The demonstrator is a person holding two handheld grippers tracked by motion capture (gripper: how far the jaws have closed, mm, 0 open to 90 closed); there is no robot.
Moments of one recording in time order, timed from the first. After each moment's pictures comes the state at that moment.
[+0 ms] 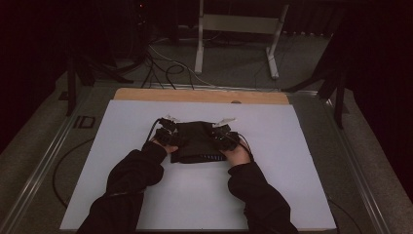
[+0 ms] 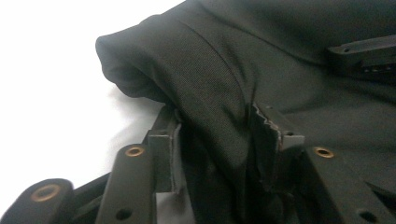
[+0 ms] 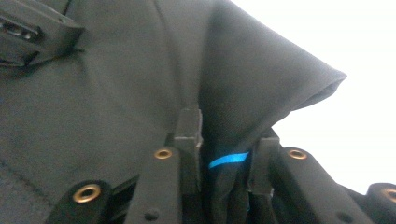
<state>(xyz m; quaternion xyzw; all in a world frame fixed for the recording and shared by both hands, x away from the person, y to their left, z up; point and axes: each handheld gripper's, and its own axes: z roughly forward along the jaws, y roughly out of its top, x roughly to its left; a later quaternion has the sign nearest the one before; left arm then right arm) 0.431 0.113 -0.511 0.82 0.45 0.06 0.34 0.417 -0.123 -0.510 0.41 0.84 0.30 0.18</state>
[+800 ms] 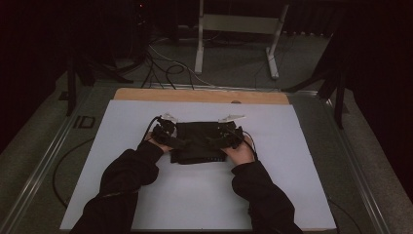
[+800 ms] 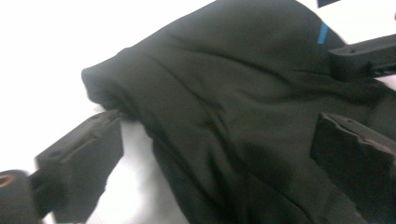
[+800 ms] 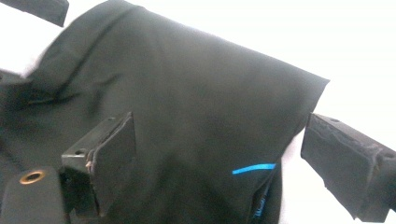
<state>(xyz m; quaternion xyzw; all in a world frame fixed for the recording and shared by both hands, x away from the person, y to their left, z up) 0.420 0.121 -0.489 0.84 0.39 0.06 0.38 0.415 -0.135 -0.491 0.43 0.81 0.36 0.15</state>
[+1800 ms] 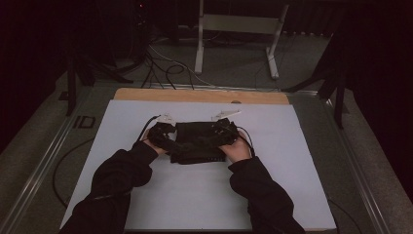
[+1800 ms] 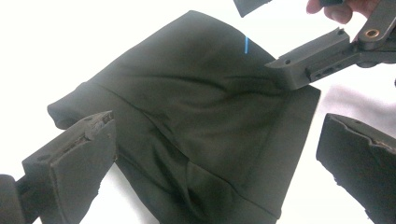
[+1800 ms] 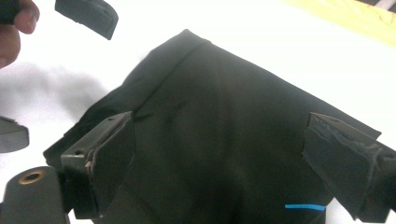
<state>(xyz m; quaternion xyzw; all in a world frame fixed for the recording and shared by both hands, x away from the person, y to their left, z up) 0.397 0.128 -0.462 0.85 0.32 0.05 0.42 0.409 -0.116 -0.463 0.37 0.83 0.39 0.12</state>
